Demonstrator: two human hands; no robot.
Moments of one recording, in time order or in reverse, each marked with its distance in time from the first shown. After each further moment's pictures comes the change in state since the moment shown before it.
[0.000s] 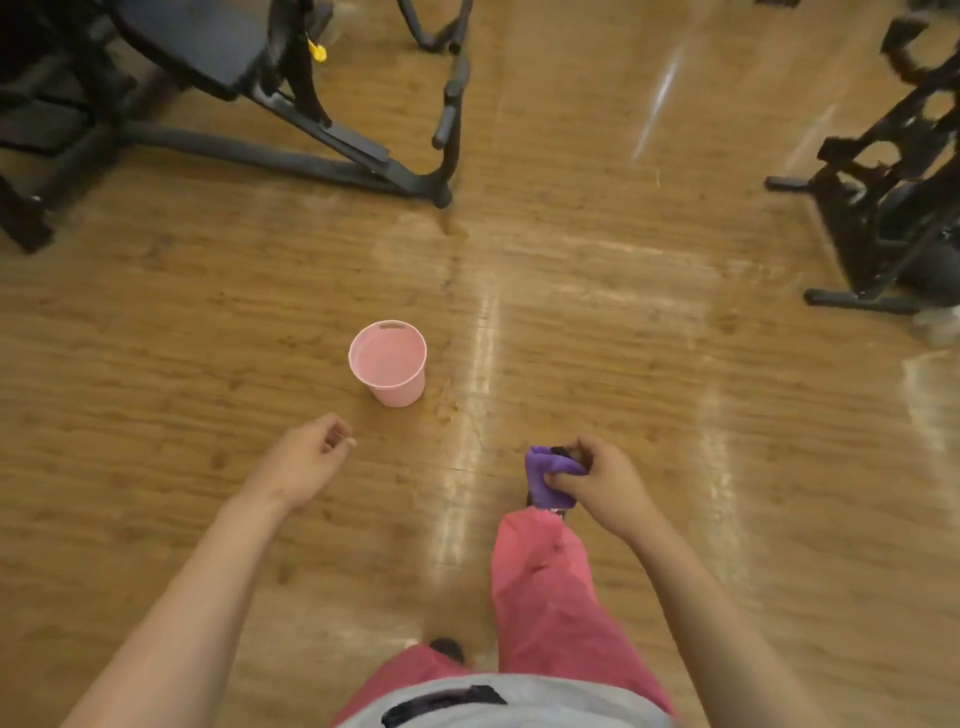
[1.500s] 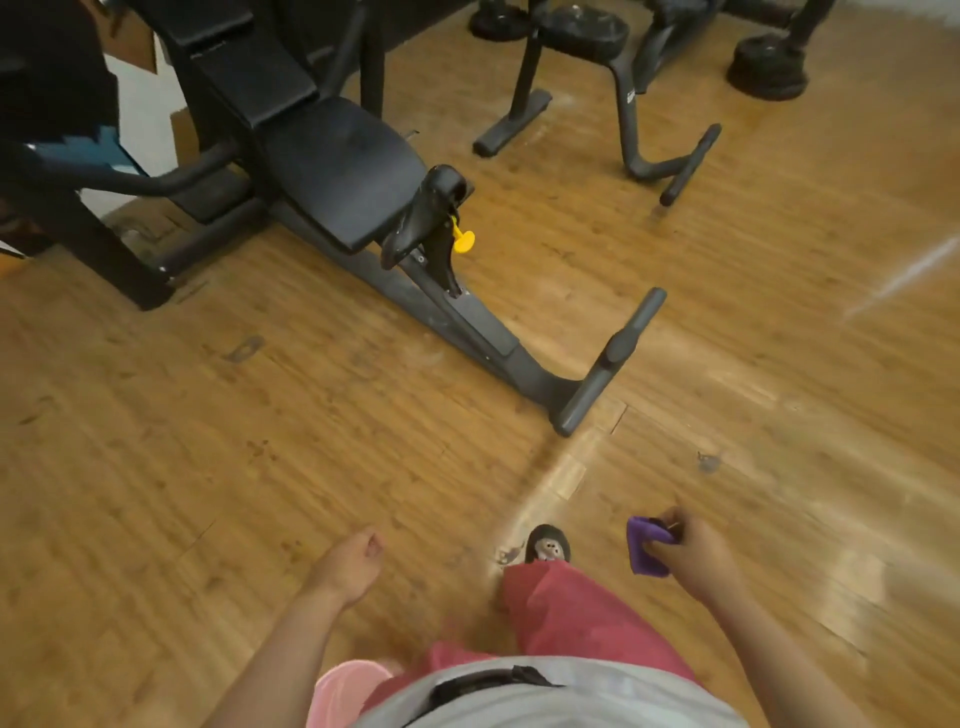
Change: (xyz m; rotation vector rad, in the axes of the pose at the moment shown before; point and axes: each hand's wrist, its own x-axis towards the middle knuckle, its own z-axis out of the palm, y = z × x) left_hand 0.726 0.069 -0.171 -0.250 0.014 -0.590; right_hand 0.893 -0.334 -0.103 -0.511 -0.212 0.012
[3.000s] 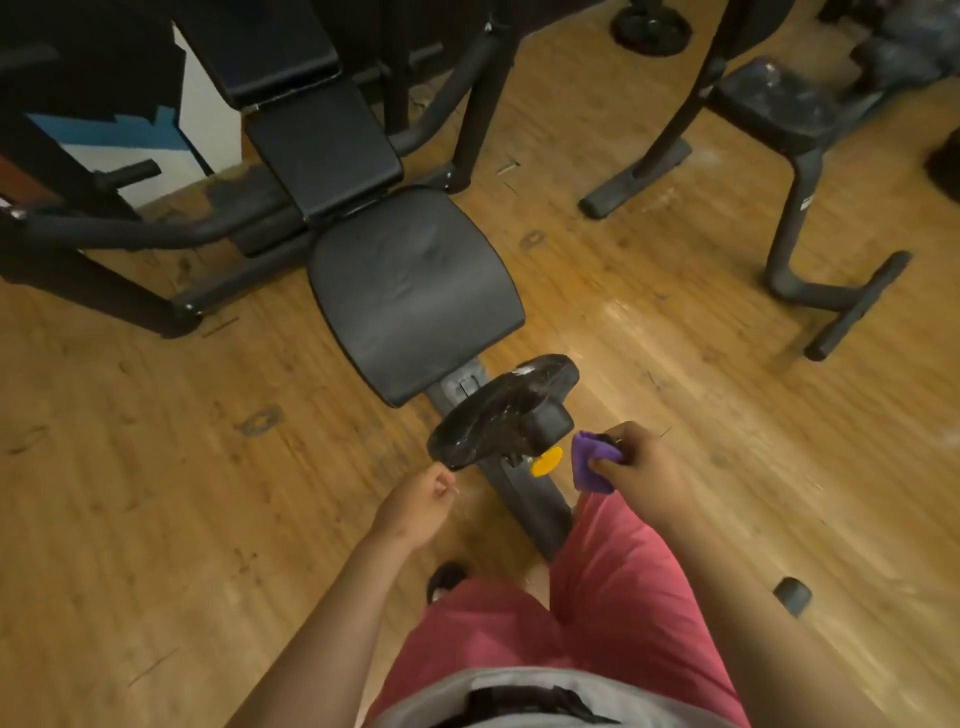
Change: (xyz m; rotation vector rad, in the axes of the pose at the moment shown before) left_hand 0.413 0.263 -0.324 -0.258 0.098 0.044; right_hand 0.443 -0.539 -0.061 0.022 -0.162 -0.443
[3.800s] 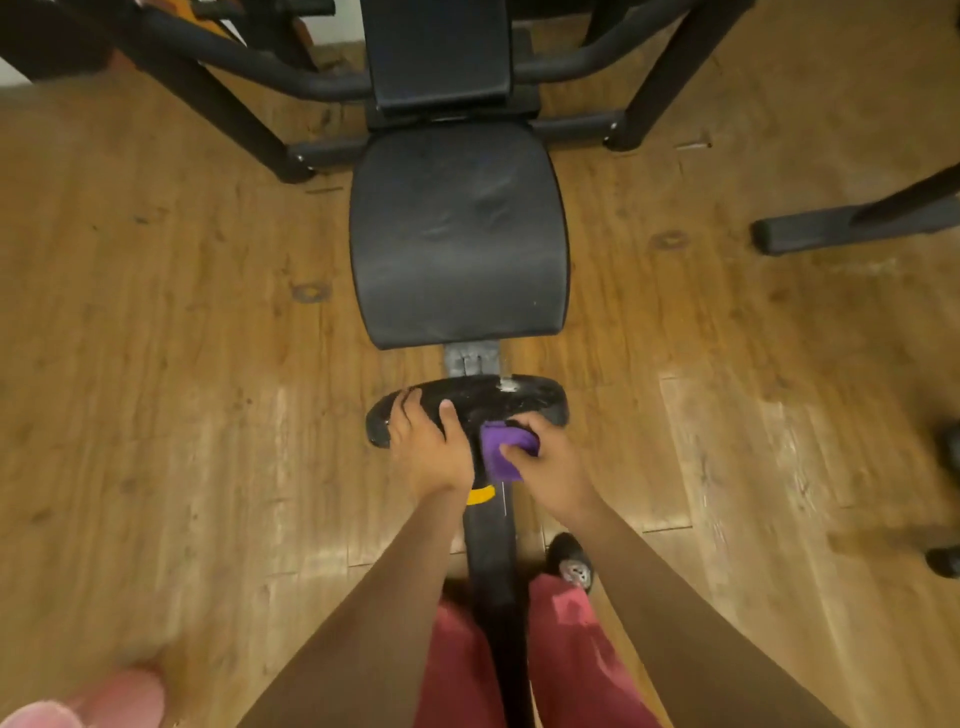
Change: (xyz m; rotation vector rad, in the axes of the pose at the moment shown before) left_hand 0.144 0.154 0.119 -0.413 1.020 -0.554; right_hand 0.194 0.033 -0.008 -0.059 -0.619 -0.360
